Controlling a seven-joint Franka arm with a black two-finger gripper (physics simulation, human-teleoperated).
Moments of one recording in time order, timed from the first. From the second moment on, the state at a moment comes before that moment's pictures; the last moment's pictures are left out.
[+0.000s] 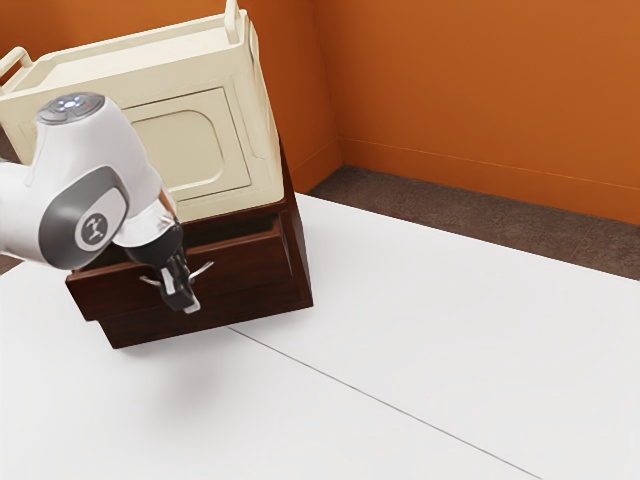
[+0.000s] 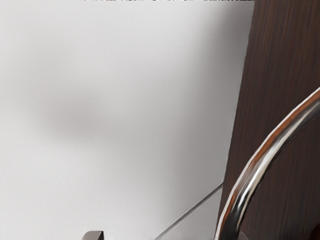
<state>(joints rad) 0.47 -0.25 -0.22 -2.09 0.06 2.09 -2.29</state>
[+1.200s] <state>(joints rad) 0.47 -0.33 -0.23 -2.14 0.05 2.02 -2.38</state>
